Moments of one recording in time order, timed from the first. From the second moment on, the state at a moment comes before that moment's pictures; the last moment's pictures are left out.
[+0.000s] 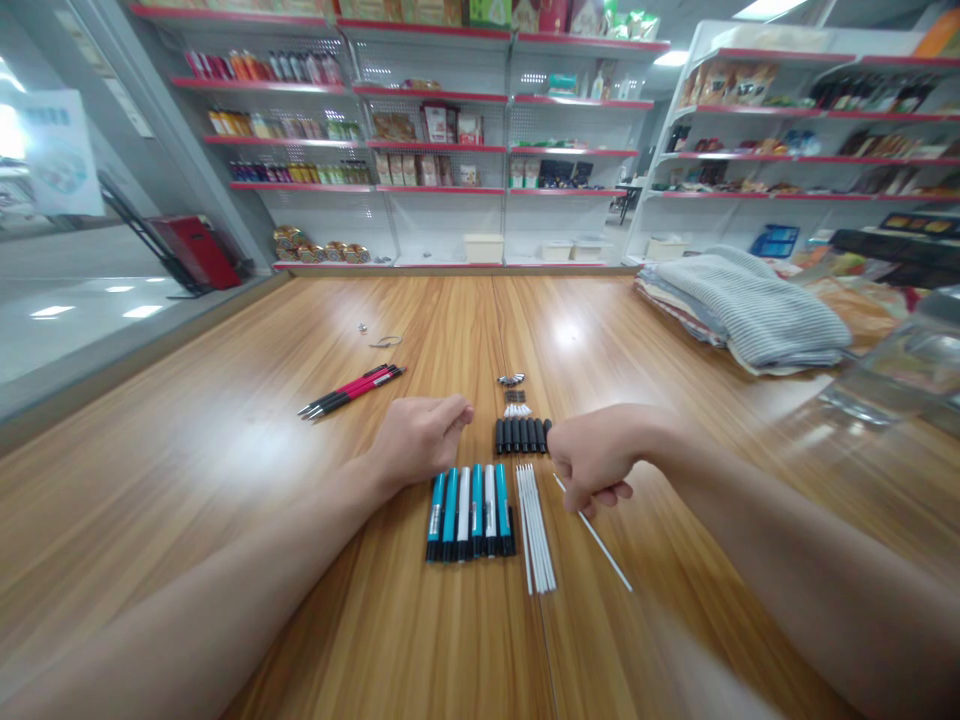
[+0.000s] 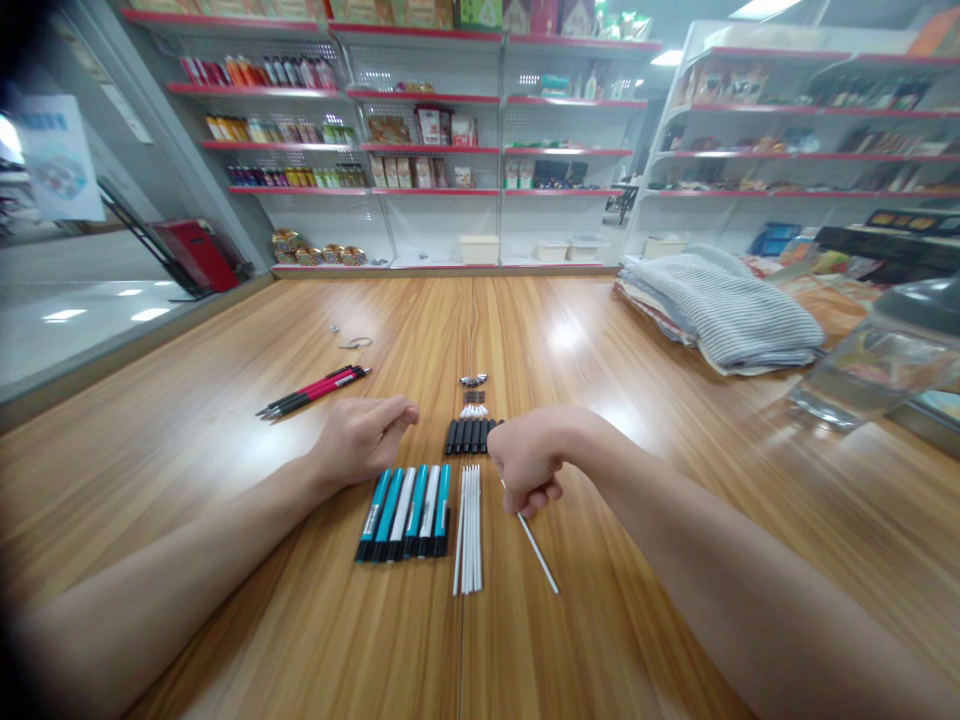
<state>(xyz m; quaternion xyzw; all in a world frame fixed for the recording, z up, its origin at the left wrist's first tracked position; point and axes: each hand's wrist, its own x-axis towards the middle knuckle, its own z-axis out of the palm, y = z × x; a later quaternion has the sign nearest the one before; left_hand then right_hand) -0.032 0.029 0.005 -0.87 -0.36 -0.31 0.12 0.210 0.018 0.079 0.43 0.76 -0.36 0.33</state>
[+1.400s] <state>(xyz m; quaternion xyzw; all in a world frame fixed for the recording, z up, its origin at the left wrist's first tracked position) -0.032 0.028 0.005 -0.87 -0.35 -0.33 0.13 0.211 0.025 0.073 0.37 0.78 -0.38 0.33</state>
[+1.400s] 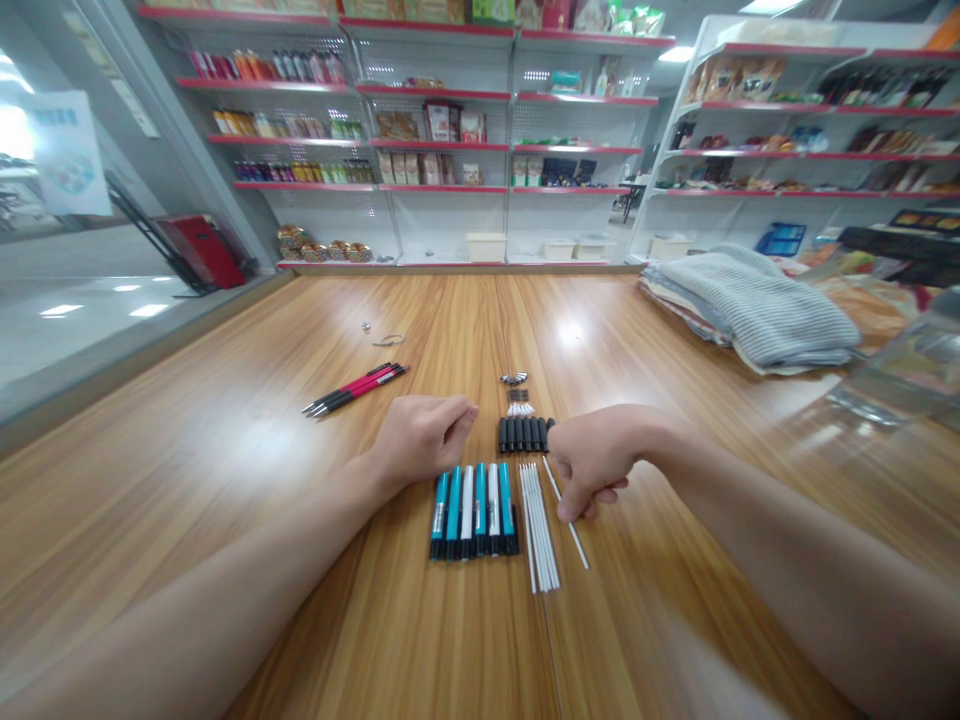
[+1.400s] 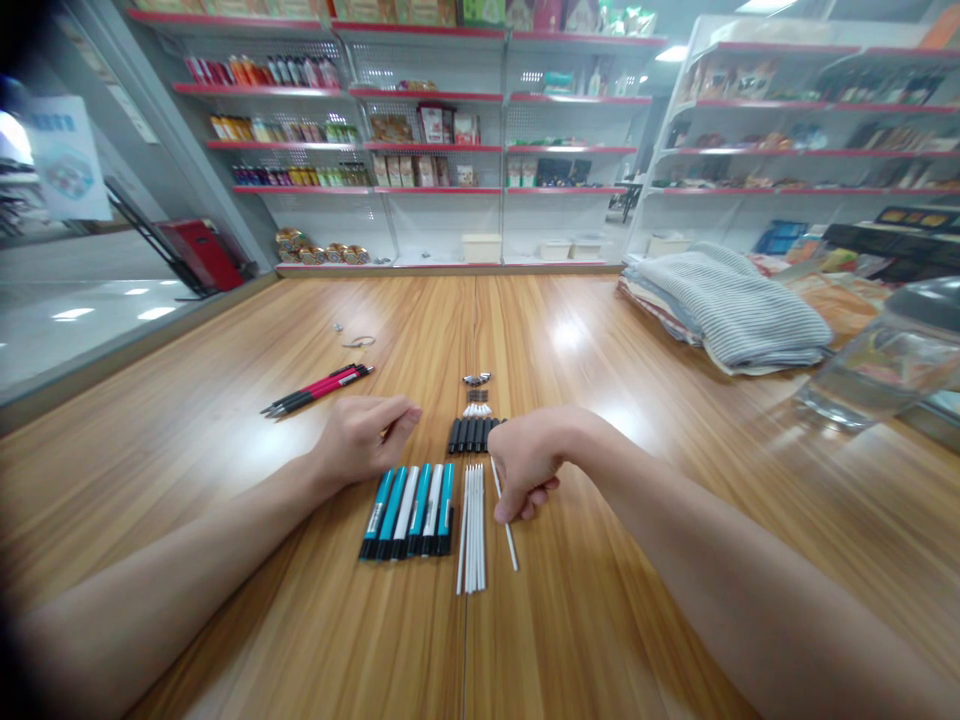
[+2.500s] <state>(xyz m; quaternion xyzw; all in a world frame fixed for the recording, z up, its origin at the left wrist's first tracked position) -0.031 0.027 0.006 -0.86 -0.34 -0.34 0.15 0.206 0.020 0.071 0.40 0.77 -0.38 0.33</state>
